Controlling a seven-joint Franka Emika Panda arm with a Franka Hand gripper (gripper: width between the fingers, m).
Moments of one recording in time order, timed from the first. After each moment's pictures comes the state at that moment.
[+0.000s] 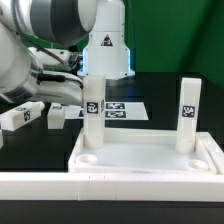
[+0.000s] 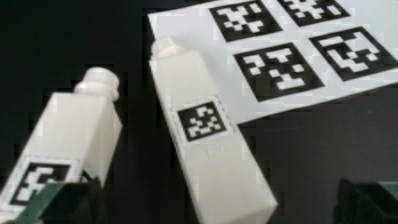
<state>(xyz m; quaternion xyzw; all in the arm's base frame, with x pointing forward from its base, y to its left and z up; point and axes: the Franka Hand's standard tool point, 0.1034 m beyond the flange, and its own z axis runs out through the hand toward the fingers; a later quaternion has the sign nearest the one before) 0.429 -0.141 0.050 -0.88 0.15 0.44 0.07</state>
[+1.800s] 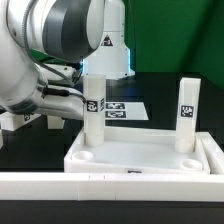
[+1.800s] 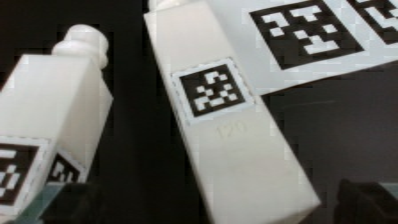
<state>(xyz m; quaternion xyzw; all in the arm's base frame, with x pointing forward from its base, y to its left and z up) 0.416 -0.143 0.018 -0.89 0.15 0.43 0.06</state>
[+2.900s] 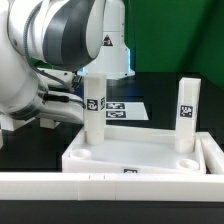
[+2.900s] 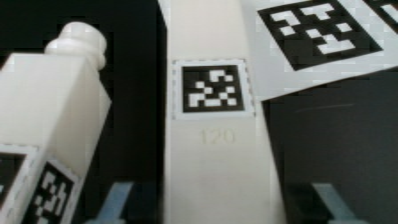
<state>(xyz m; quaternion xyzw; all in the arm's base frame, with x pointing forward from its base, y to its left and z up) 0.411 -0.145 0.011 -0.89 0.14 0.43 0.06</state>
